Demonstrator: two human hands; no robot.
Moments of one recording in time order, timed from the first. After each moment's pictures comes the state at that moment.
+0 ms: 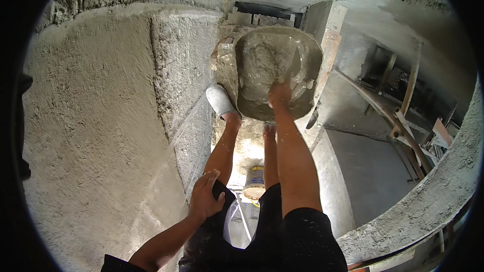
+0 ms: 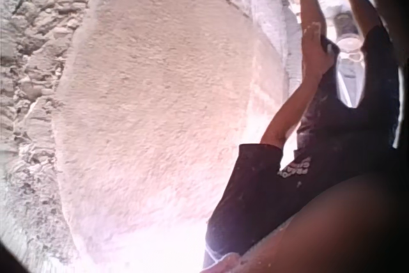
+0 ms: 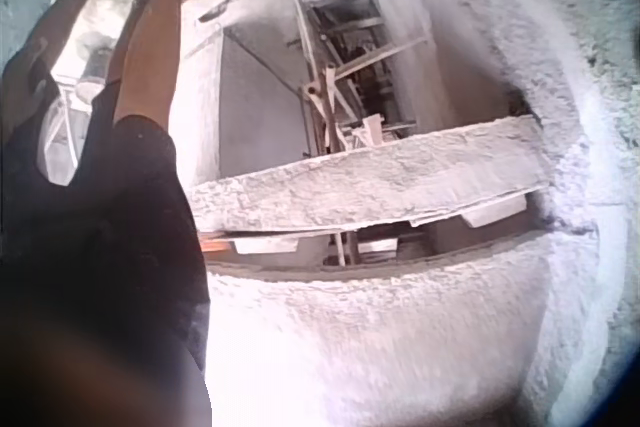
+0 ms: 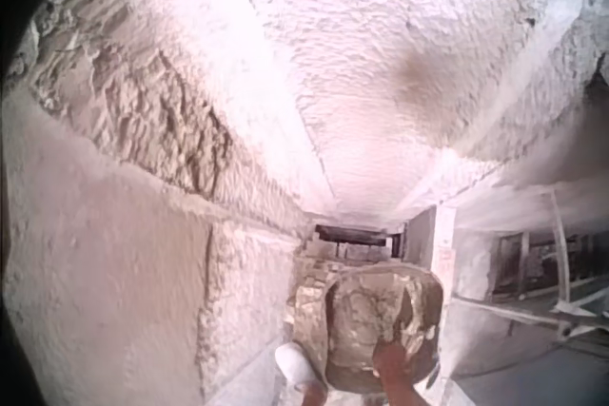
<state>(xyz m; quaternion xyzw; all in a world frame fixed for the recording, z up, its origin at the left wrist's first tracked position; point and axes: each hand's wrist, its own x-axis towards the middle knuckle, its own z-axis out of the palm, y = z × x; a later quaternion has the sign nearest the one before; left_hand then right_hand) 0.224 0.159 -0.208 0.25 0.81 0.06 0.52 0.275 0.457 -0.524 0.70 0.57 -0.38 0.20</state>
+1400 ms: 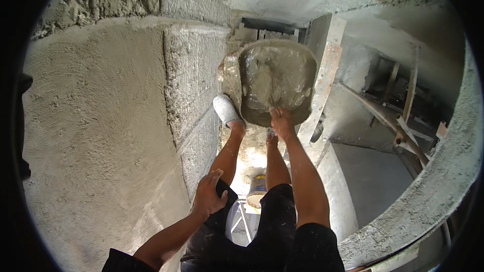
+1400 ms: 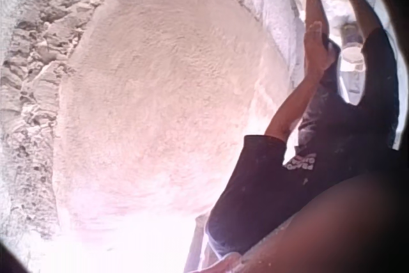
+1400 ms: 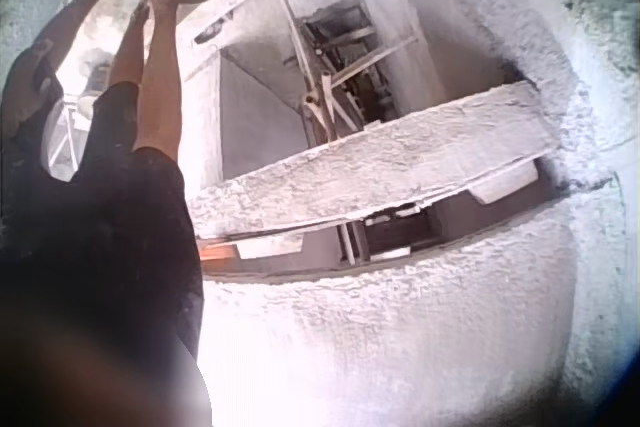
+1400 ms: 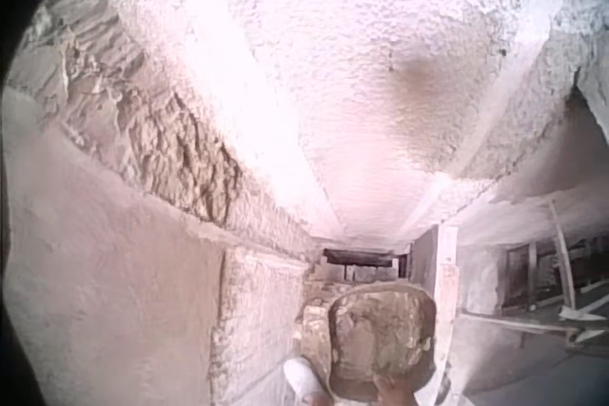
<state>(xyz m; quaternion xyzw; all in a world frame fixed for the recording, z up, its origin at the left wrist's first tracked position) 0.238 0.155 -0.205 0.29 0.83 0.07 0.46 0.347 0.428 -0.470 0.57 0.41 -0.70 0.15</state>
